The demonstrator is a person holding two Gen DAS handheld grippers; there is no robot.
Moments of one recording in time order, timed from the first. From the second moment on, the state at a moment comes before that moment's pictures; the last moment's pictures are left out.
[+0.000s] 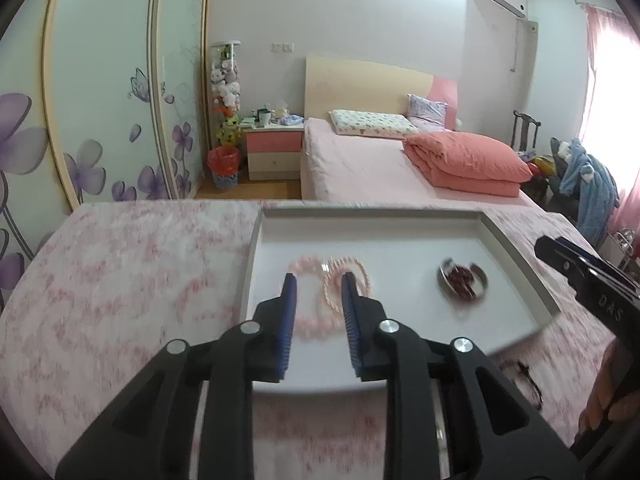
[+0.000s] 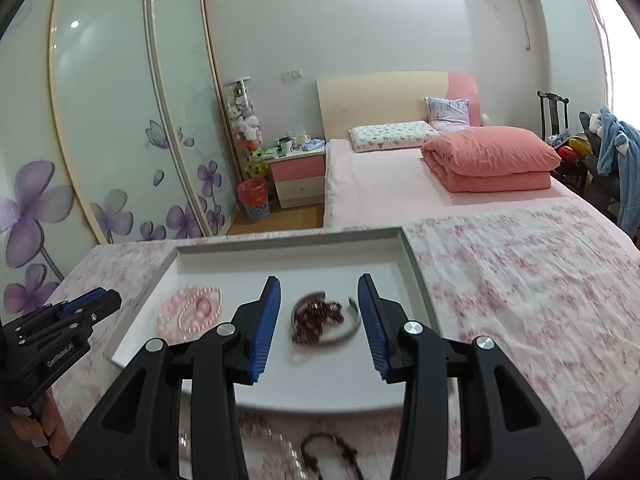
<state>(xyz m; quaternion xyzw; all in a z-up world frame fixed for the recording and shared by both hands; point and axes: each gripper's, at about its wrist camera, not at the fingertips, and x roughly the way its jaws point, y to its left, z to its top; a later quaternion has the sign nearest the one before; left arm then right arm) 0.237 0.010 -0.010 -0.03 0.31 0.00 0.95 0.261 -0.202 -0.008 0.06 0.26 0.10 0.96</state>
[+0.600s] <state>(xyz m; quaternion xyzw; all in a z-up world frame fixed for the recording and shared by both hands) 0.157 -0.051 -0.061 0.01 0.40 -0.12 0.91 0.182 -0.249 -0.030 0.09 0.31 0.09 0.94</state>
